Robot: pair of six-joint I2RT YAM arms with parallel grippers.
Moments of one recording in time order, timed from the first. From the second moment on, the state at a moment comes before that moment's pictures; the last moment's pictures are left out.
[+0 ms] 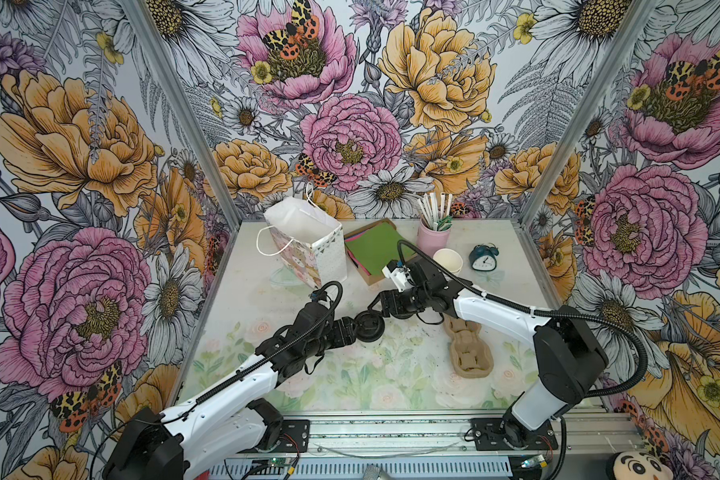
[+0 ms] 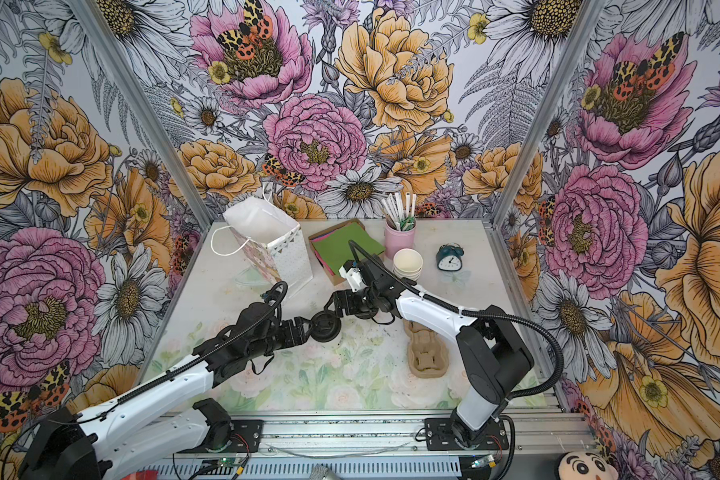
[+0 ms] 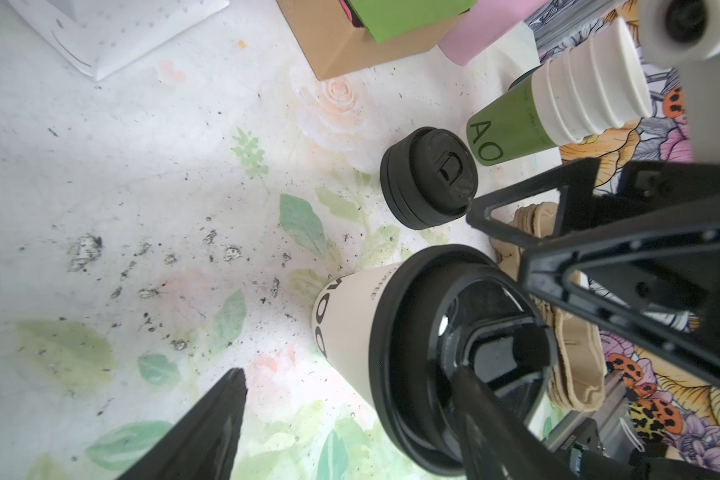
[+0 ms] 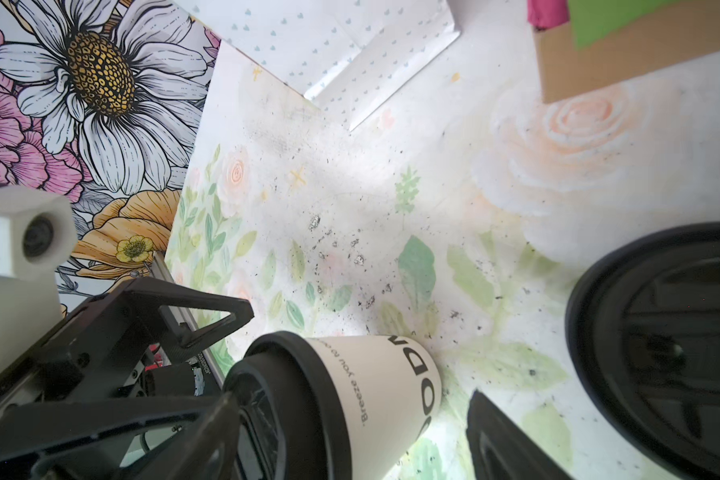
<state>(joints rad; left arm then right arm) -0.64 0.96 0.51 -0.23 0.04 -0.76 0.64 1.63 1.11 -0.33 -0.50 0.46</state>
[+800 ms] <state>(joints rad) -0.61 1.25 0.81 -0.29 0.19 -0.52 0.74 1.45 0.97 -0.43 -0.40 0.44</state>
